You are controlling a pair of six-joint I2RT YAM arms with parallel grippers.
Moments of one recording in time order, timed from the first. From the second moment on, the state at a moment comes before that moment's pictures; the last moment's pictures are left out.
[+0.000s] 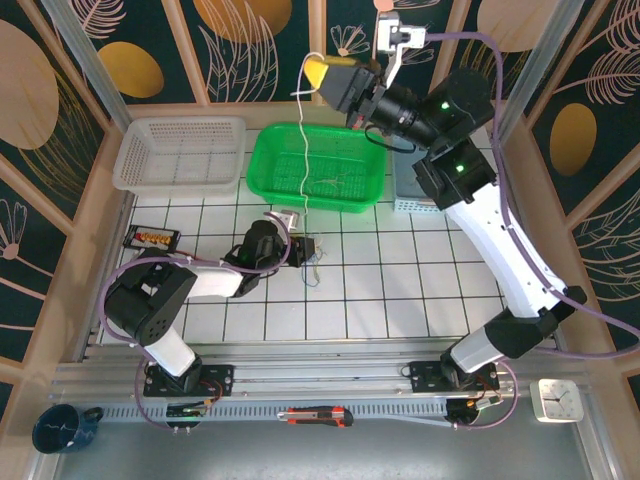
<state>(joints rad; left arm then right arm) -0.62 1.66 0.59 0.58 0.20 -0.47 0.65 1.52 1.96 0.08 -0.62 0.70</state>
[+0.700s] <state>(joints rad) -0.62 1.66 0.50 0.61 0.23 -0.48 0.48 1.70 2.28 0.29 -0.61 0.89</state>
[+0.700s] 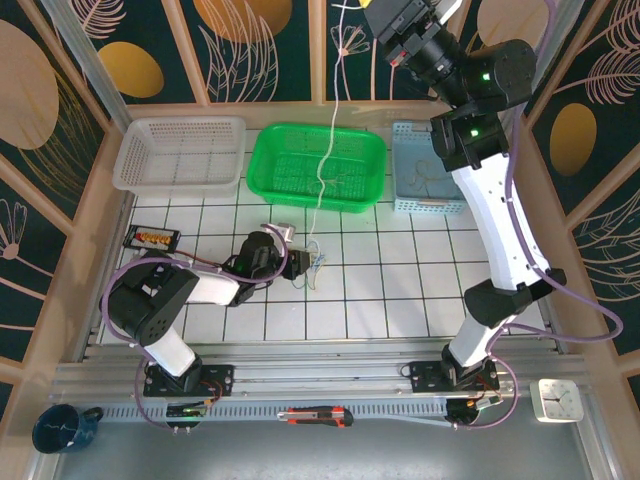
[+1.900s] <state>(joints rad) -0.62 1.27 0.51 0.44 0.14 -0.63 0.30 1.98 2.35 0.44 -0.66 1.00</state>
